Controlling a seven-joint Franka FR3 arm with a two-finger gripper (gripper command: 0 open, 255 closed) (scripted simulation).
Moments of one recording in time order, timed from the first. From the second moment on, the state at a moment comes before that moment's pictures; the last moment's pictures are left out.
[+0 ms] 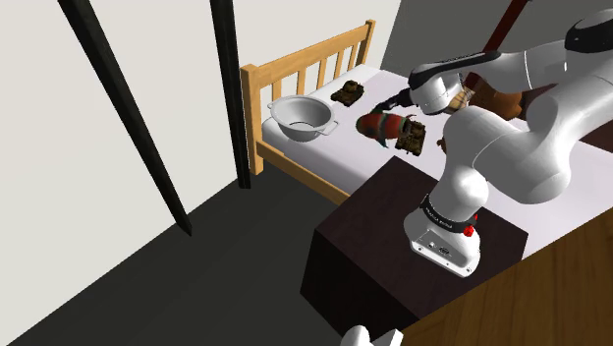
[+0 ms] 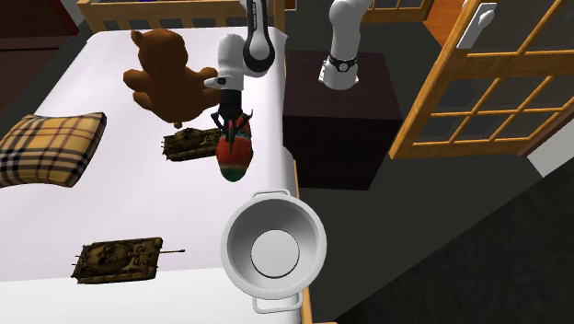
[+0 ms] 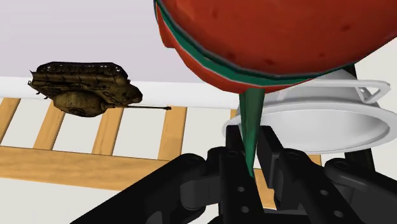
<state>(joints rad) 1.09 -0.98 -2.05 -2.36 0.00 3.20 -1.43</state>
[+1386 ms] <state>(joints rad) 0.88 -0.78 -1.78 -2.41 0.06 3.03 -1.30</state>
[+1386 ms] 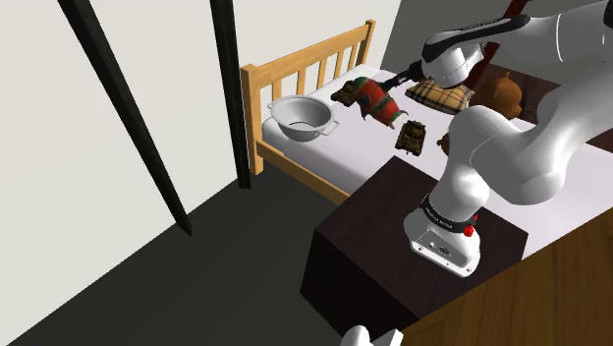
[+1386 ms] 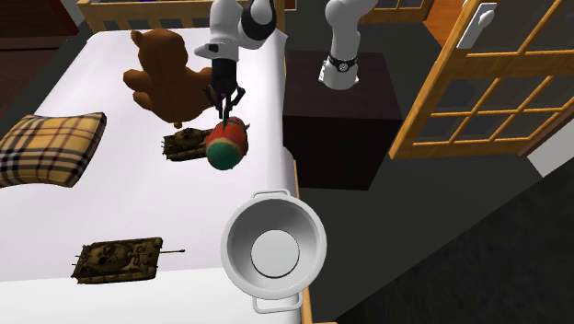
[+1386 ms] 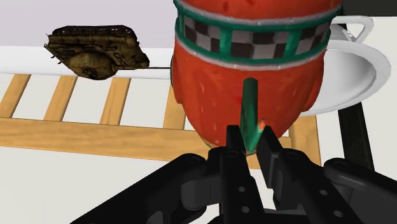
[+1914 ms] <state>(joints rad) 0.92 -0.71 -1.72 -2.40 0.10 3.04 -1.23</state>
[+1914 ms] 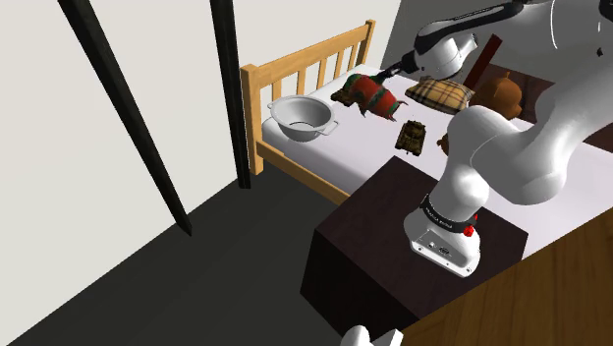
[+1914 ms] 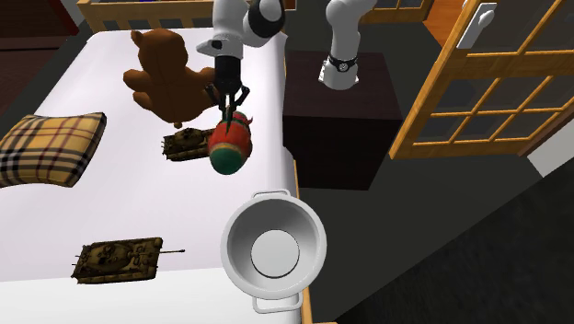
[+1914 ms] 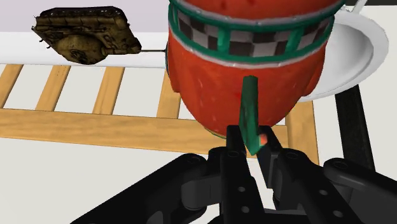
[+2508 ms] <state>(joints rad) 1.27 -0.60 -1.82 -2.32 0.18 3.15 -1.08</state>
